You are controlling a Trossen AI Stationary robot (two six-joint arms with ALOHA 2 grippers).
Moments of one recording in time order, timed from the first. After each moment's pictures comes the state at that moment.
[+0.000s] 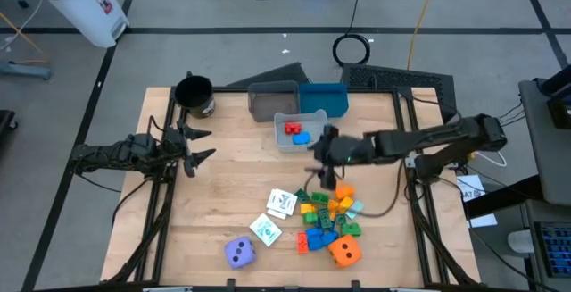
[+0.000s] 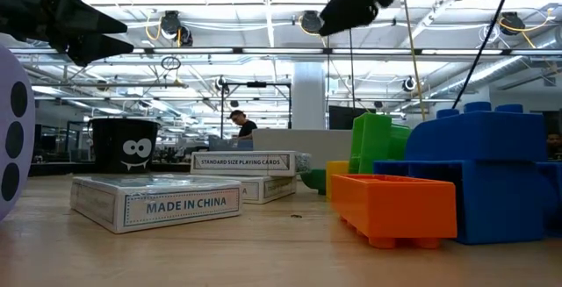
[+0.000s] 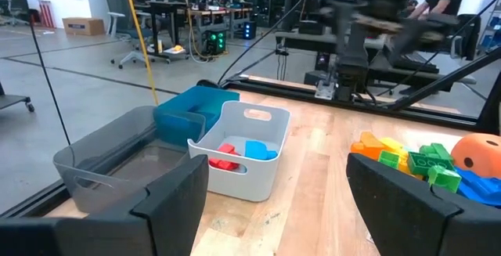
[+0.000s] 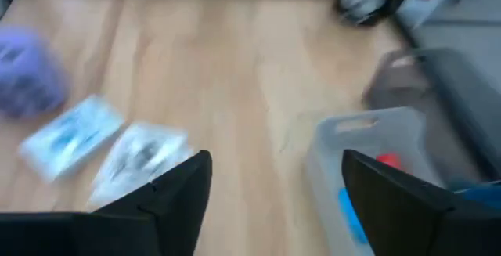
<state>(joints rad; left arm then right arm) -0.07 0.01 0.23 -0.29 -0.36 -0.10 0.12 1.38 1.12 -0.39 0.21 0.05</state>
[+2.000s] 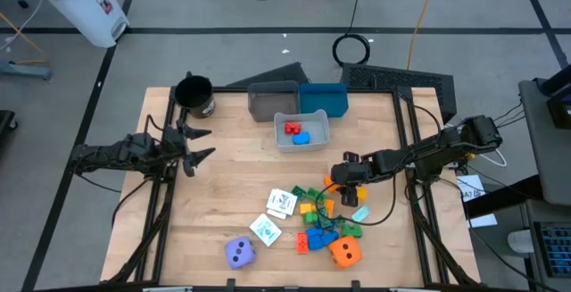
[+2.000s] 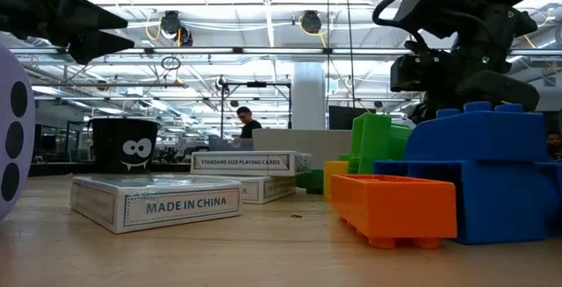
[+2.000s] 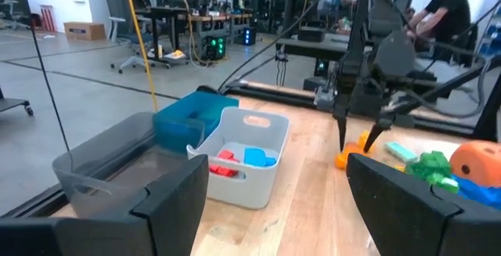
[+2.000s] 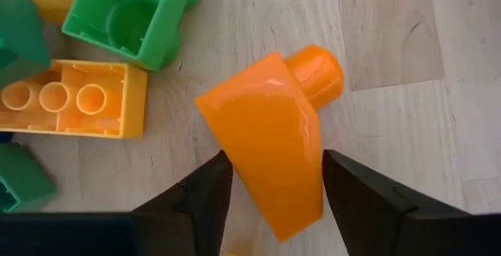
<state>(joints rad) -0.07 0.01 0.23 -0.25 -0.37 -0.10 0.16 1.43 0.65 -0.33 0.08 0.27</state>
